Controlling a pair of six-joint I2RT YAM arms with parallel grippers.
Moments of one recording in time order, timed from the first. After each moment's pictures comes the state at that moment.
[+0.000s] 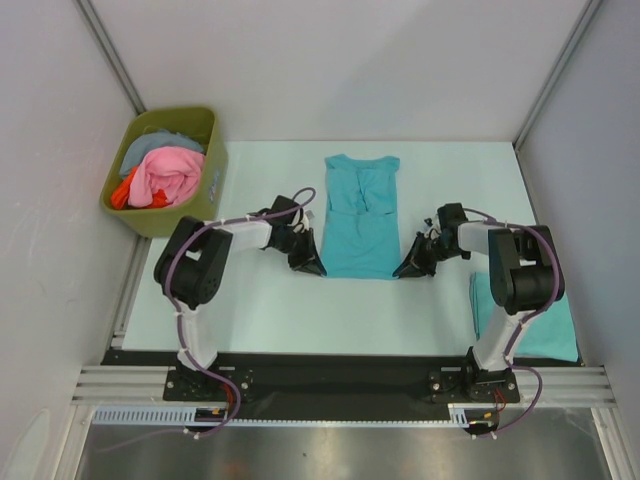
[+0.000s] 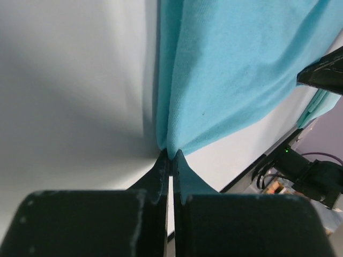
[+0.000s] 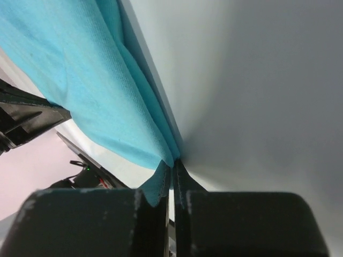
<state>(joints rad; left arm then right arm) -0.44 1.98 1.16 -0.37 0.58 -0.60 0.09 1.83 0.94 -0.41 -0.67 0.53</state>
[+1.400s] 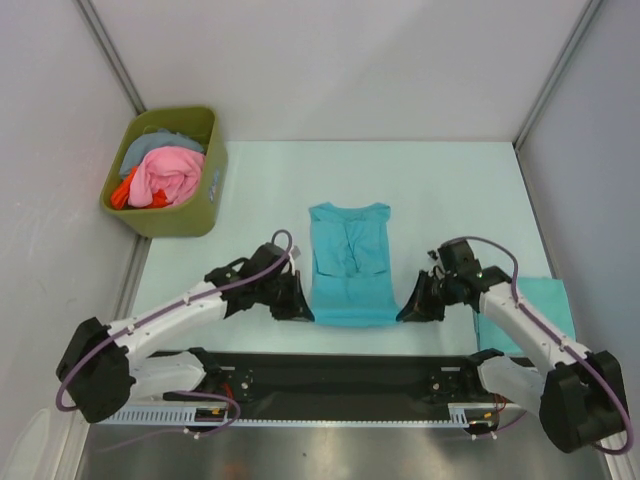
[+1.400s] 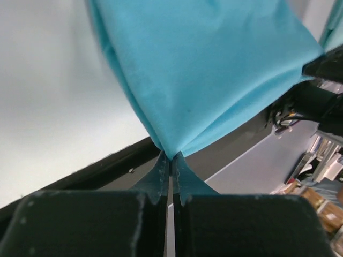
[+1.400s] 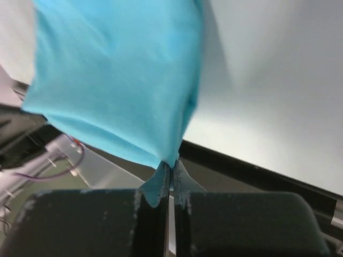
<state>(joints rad) -0.76 1.12 0.62 -0.48 0.32 -0.87 0.35 1.01 0.54 -0.70 -0.53 0.70</state>
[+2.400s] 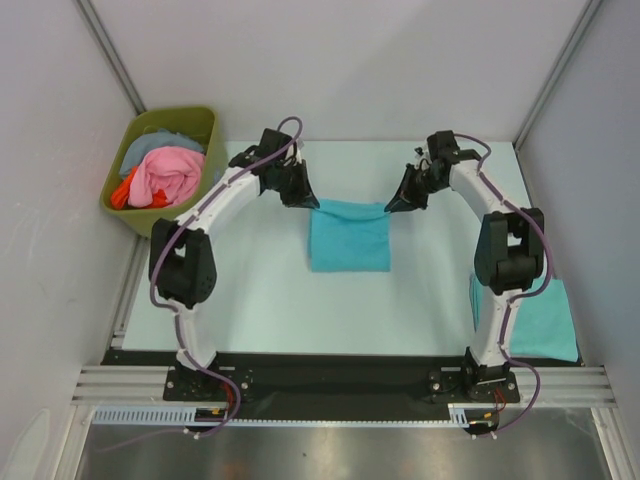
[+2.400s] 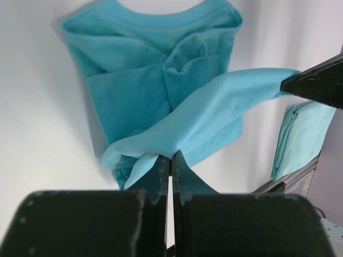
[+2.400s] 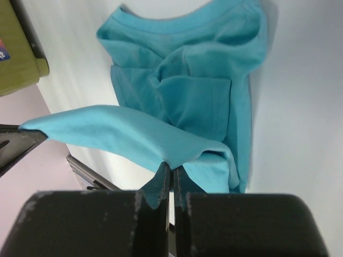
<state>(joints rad) -0.39 1.91 1.68 -0.70 0.35 -0.54 0.15 1.99 1.69 -0.81 -0.57 0.49</state>
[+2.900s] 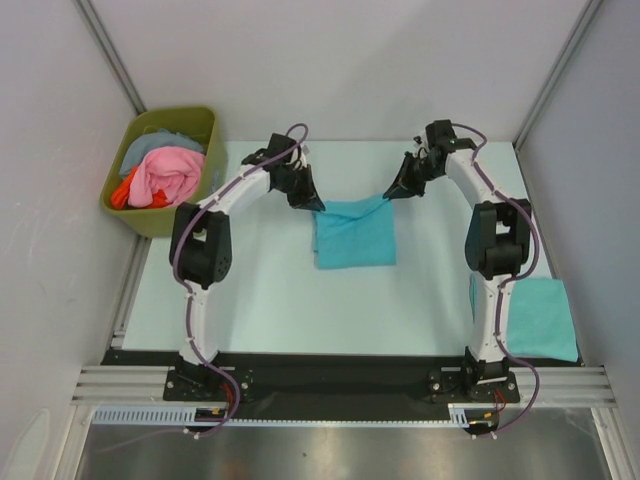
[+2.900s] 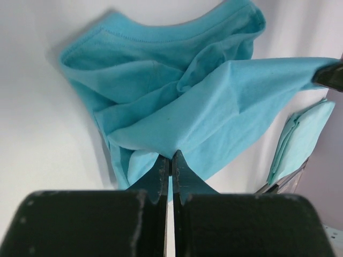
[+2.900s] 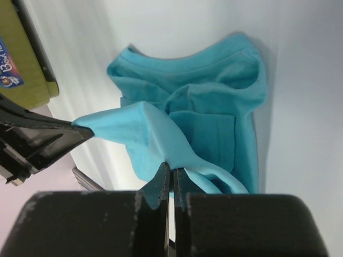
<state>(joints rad) -0.35 2.15 1.80 -0.66 0.46 -0.54 0.13 2.18 1.93 -0.85 -0.58 0.49</state>
